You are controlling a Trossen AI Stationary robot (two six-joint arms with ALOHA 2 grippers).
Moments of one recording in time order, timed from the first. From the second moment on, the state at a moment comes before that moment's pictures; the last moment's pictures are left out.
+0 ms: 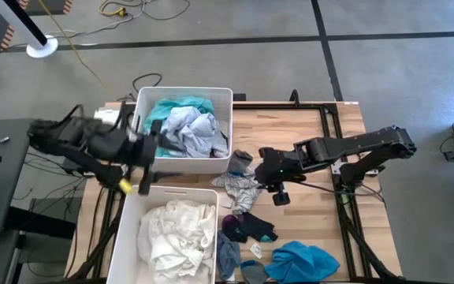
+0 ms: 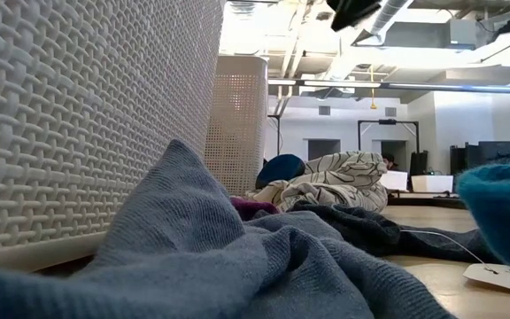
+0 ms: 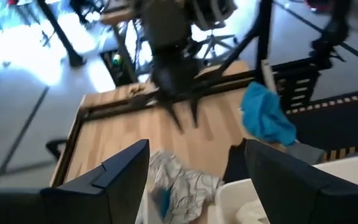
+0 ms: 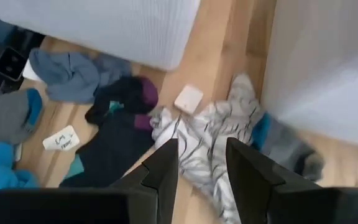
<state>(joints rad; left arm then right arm) -0.32 1.20 1.70 -0.86 -0.31 0.09 0.19 1.43 1.35 -0.82 0.01 -0.06</state>
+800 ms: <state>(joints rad) -0.81 1.34 1.35 -0.48 -0.67 0.10 0.18 1.43 0.92 -0.39 0.01 -0.06</state>
